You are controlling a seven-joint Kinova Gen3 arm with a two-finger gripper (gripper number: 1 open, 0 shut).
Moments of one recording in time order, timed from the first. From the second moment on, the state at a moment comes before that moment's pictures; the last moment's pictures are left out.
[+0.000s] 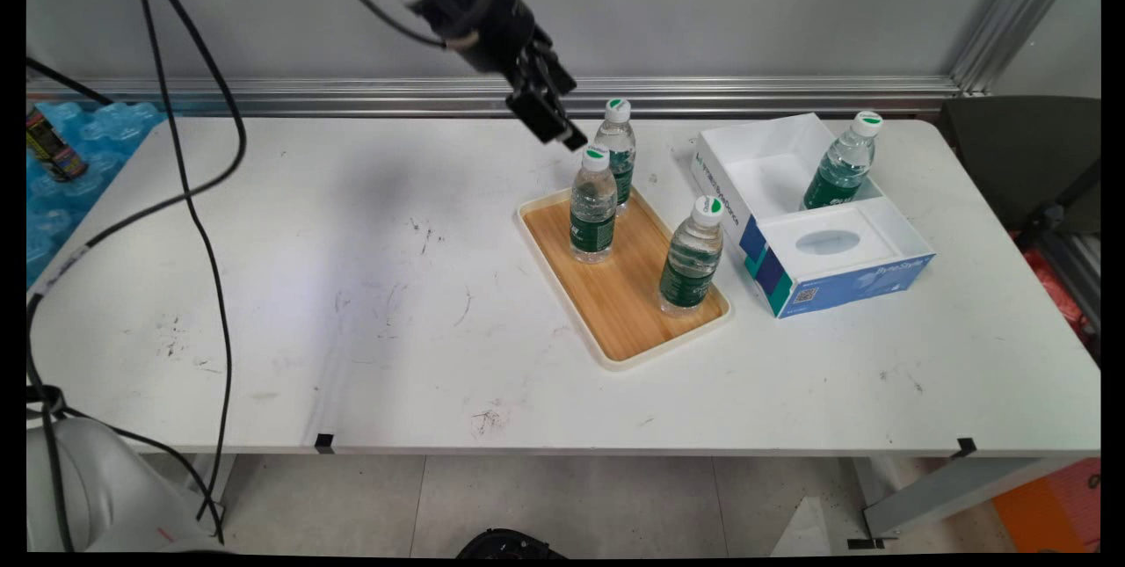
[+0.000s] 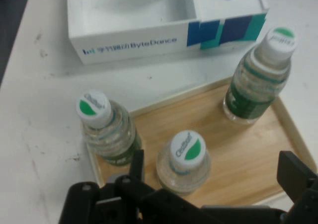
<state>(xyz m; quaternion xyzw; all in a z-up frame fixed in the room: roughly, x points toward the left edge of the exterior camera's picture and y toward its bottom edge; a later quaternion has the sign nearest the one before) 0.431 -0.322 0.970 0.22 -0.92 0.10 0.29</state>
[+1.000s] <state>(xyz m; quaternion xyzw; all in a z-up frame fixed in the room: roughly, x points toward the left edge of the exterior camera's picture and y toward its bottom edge) 0.306 -0.390 0.996 0.22 -0.91 0.12 0.34</state>
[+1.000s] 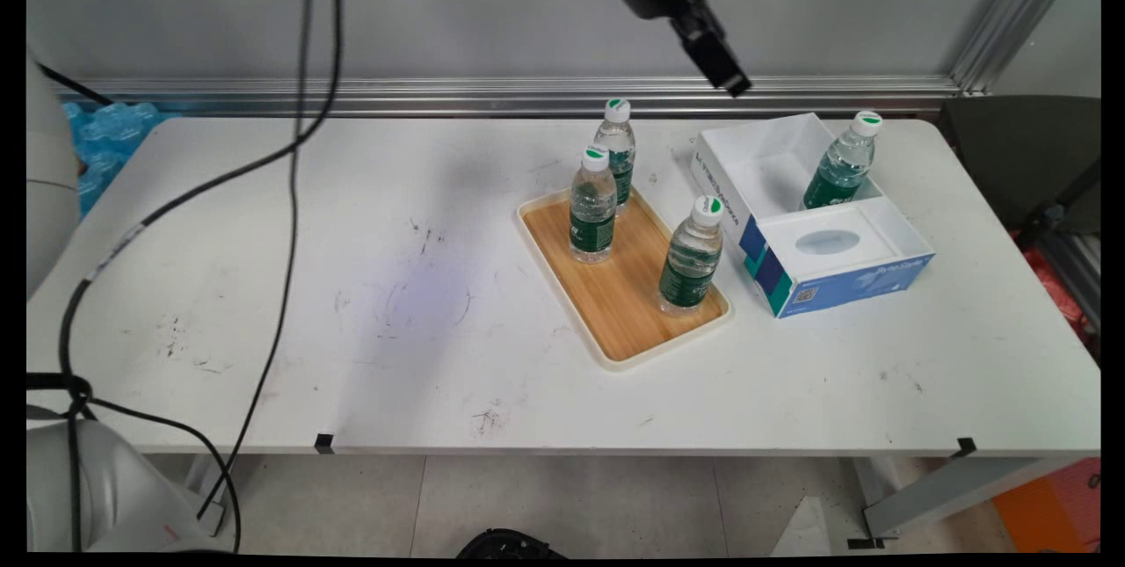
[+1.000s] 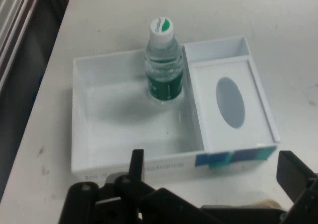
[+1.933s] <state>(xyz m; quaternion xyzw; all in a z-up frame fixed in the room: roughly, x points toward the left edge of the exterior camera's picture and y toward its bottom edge) 0.206 -0.491 0.861 0.20 -0.91 0.11 0.35</state>
